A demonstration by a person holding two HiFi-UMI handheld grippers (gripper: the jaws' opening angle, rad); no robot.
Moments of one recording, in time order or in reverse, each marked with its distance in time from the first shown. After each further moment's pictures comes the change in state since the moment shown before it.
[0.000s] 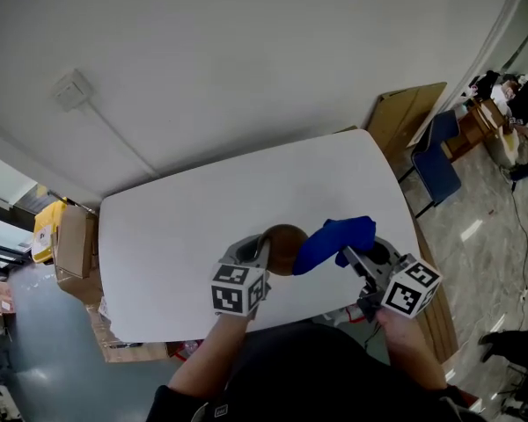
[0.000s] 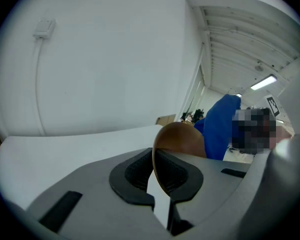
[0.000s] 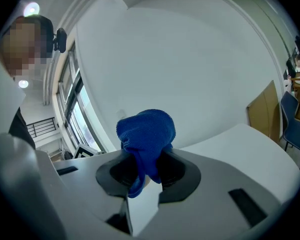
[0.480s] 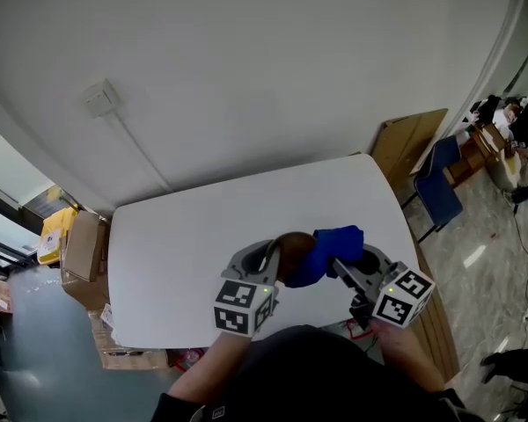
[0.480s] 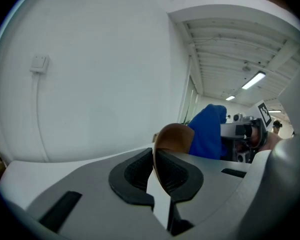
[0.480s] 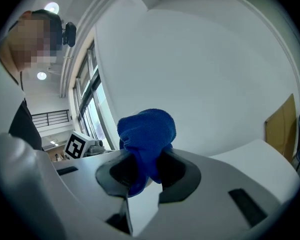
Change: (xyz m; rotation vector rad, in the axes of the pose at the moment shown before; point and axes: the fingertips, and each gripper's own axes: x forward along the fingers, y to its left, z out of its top) left arm -0.059 -0.037 0.067 0.119 -0.169 0.007; right arm 0.012 0.063 0.027 -0.135 -0.038 0.129
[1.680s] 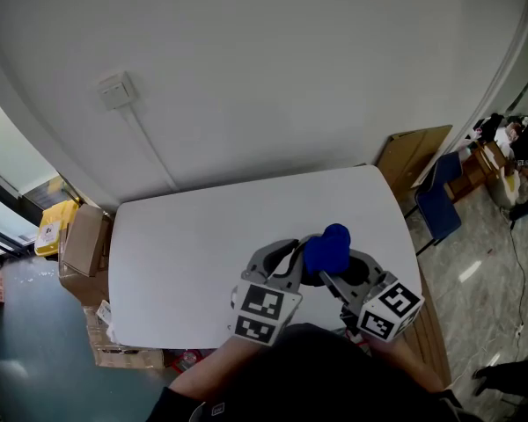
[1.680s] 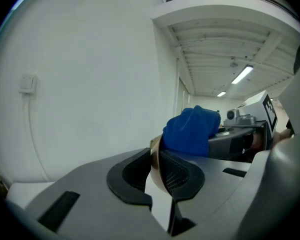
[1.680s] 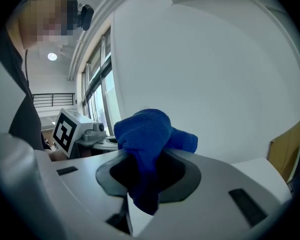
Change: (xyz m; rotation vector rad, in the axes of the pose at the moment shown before) left arm -0.010 -0.022 0.034 0.134 -0.067 -0.043; right arm 0.038 0.049 0.003 -0.183 0.047 0.007
